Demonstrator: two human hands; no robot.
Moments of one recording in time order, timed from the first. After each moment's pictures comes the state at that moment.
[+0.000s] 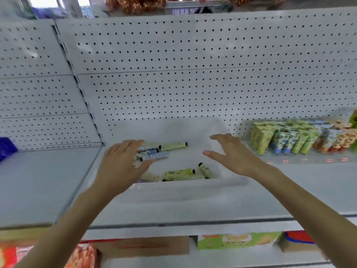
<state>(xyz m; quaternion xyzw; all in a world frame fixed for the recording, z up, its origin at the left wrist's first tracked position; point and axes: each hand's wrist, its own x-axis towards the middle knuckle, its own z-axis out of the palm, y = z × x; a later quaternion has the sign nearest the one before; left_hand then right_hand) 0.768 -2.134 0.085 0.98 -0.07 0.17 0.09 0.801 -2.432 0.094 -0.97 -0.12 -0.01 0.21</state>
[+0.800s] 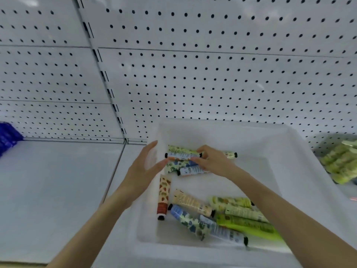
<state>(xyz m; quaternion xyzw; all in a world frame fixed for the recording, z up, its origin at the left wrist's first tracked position) 0.884 -2.037 0.044 0.84 0.07 -0.03 0.54 0.979 -2.248 0.007 -0.92 -0.09 0.18 0.34</state>
